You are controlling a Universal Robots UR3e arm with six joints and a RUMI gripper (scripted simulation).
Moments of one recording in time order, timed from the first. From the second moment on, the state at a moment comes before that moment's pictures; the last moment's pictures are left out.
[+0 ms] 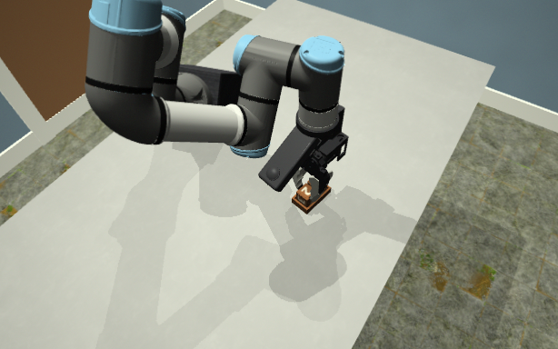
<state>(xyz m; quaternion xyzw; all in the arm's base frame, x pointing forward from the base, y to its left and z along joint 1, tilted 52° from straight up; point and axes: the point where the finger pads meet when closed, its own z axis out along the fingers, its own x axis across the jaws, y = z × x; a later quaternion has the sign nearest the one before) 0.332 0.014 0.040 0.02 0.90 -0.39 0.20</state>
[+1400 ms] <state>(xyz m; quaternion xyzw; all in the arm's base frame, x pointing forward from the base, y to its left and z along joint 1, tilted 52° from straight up) 0.332 0.014 0.041 0.02 0.90 -0.39 0.20</state>
